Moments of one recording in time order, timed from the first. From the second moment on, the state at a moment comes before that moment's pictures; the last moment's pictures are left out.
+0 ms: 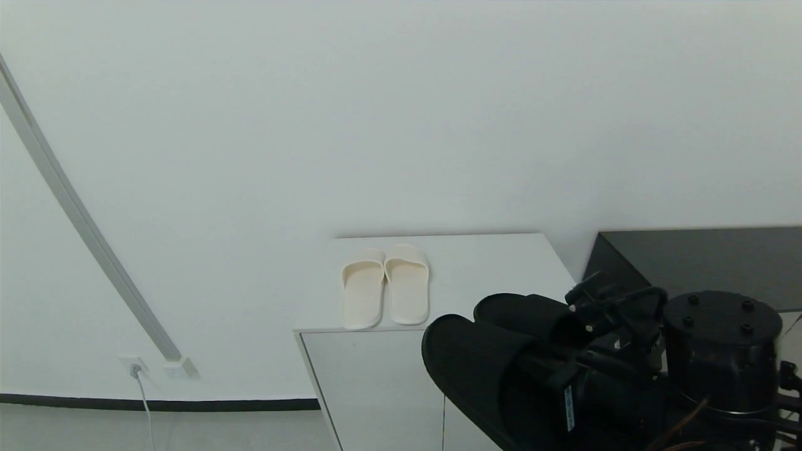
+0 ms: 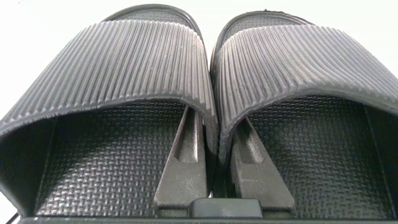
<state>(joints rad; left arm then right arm) 0.00 0.00 0.00 0.00 0.03 -0.01 0.83 1.57 -0.50 -0.74 -0.15 0.14</state>
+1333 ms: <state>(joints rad) 0.00 0.00 0.00 0.01 0.02 -0.01 0.83 1.58 -0.47 -0.74 -0.14 0.14</state>
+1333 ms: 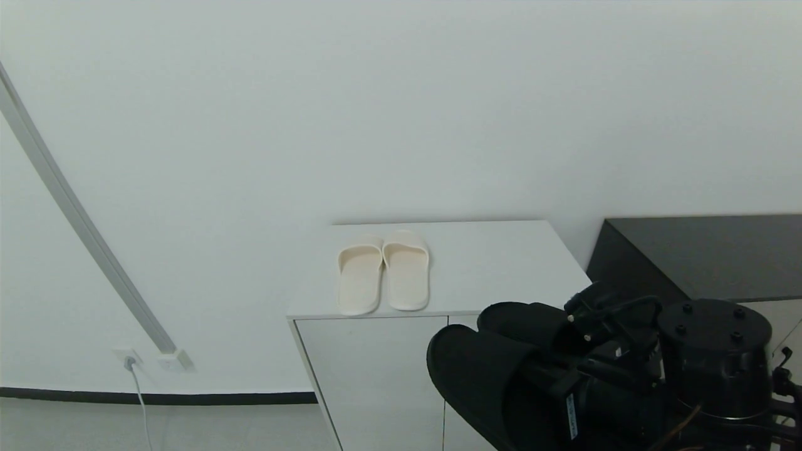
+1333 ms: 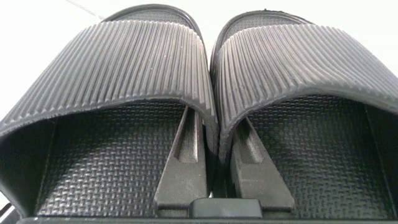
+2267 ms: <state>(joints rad) 0.00 0.00 0.00 0.00 0.02 -0.01 0.83 1.58 -0.46 -0.74 -0.14 0.14</state>
